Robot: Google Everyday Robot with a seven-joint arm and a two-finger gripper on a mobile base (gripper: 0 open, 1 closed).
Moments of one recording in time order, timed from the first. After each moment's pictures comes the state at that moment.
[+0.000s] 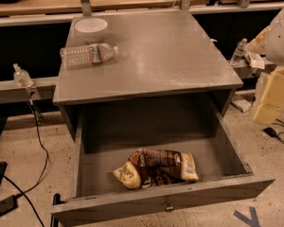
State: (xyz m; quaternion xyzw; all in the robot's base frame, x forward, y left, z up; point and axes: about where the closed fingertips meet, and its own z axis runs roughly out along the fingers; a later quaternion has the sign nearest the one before) arm 0.438 -0.216 0.978 -0.60 0.78 -0.04 0.16
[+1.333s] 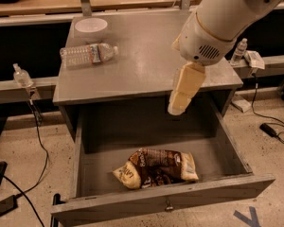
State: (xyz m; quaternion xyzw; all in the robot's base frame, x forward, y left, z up) arm 0.505 -0.084 0.946 -0.65 0.73 0.03 0.22
